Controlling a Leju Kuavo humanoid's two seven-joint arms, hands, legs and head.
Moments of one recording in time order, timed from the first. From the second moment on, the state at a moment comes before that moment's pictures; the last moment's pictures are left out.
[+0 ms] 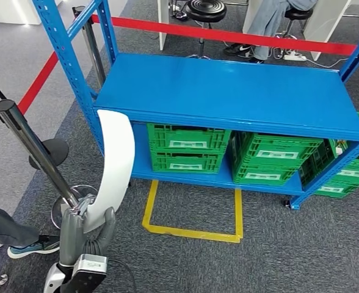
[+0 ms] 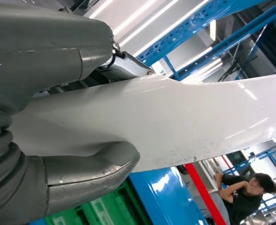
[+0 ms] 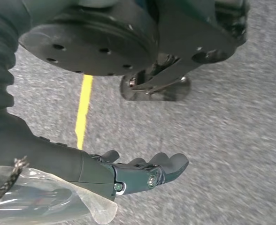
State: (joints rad) left arm 0.25 -0.03 -0.39 -1.79 -0.62 0.53 -0.28; right arm 0.05 0.22 -0.65 -0.34 0.67 -0.17 -0.29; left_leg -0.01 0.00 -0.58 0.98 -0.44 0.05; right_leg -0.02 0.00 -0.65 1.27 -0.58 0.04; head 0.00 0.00
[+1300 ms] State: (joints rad) left arm 0.19 -0.05 -0.39 -1.74 -0.57 0.47 -0.34; right arm 0.28 0.35 -0.59 -0.83 0.57 -0.05 -0.09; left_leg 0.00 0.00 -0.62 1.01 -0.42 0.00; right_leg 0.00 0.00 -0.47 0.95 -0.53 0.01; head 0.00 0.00
